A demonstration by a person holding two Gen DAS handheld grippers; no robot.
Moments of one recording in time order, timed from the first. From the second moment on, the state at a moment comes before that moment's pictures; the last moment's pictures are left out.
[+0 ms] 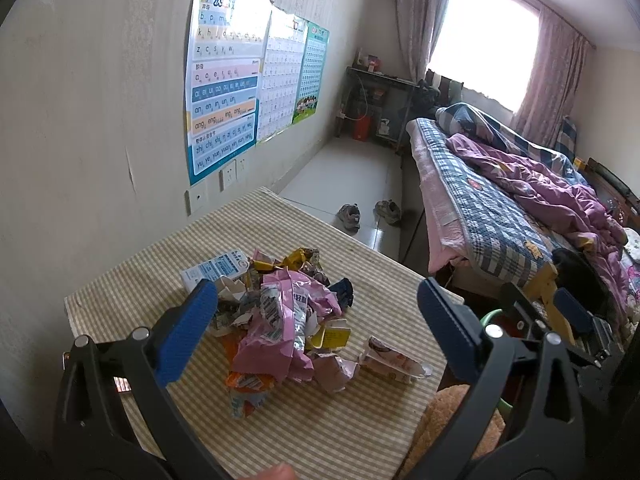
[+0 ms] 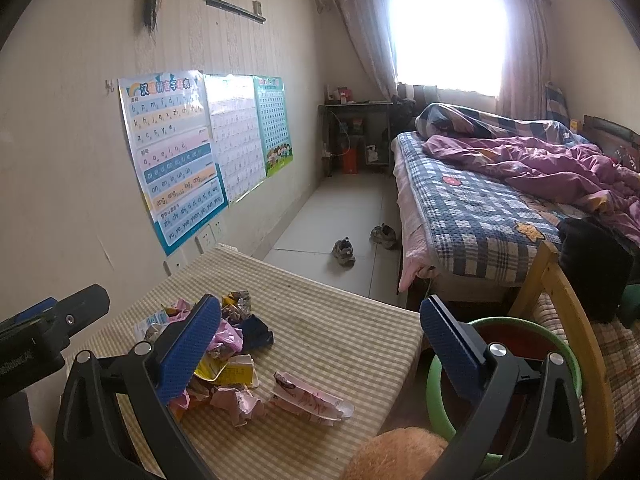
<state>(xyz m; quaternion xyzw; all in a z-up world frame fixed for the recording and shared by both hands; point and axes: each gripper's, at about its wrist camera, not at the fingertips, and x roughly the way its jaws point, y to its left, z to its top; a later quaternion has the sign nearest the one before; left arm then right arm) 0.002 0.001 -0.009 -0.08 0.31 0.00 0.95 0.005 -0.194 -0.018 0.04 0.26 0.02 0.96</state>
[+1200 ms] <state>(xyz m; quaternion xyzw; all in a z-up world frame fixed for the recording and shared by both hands) 0.003 -0.006 -0.018 -0.07 0.32 0.00 0.95 0.006 -0.197 -0.025 0.04 0.26 0.02 0.96</state>
